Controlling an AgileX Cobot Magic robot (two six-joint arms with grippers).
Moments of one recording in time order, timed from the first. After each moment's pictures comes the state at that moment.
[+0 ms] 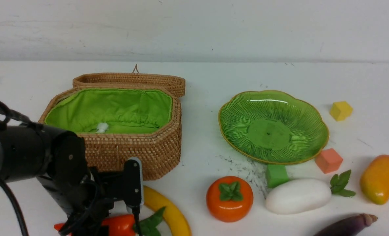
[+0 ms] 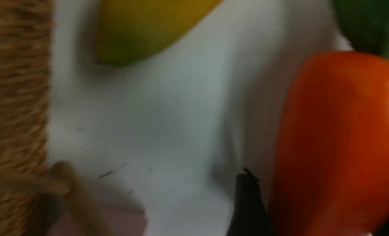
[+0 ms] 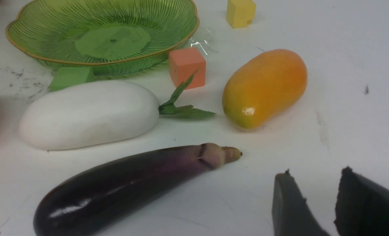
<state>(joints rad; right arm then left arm) 0.08 -0.01 0.01 -0.22 0.40 0.21 -0.37 1.67 -0.85 -0.04 0.65 1.04</state>
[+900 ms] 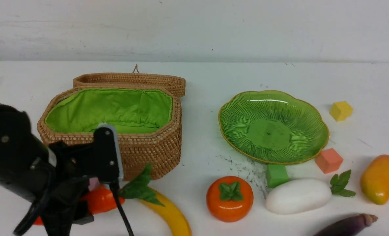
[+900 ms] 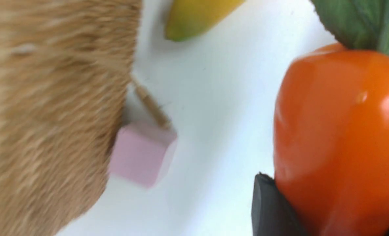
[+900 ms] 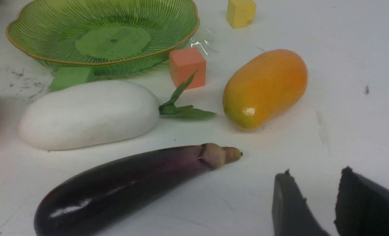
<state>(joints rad) 0.08 -0.01 0.01 -0.22 0.40 0.21 -0.37 1.27 -0.85 -0.03 0.83 0.91</state>
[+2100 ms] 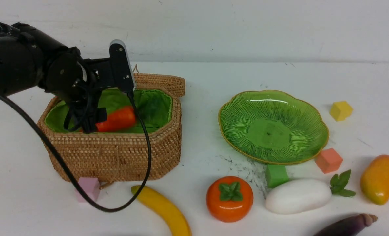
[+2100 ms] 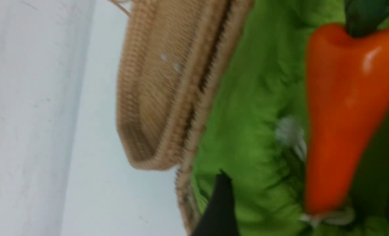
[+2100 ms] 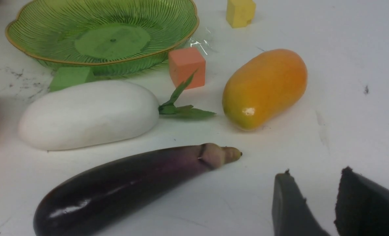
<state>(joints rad) 0.08 -0.01 0.01 -0.22 0.40 0.21 -0.27 1.70 -1.30 0.38 0.56 0.76</state>
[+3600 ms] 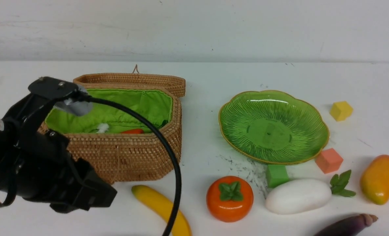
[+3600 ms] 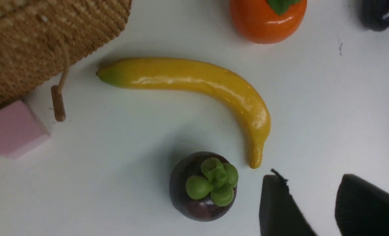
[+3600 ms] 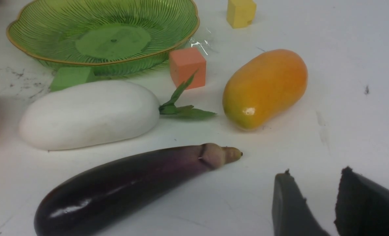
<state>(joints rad) 0.08 -0.01 0.01 -0.22 0.40 0.21 -0.27 1.12 -0.95 -0.48 1.01 0.44</state>
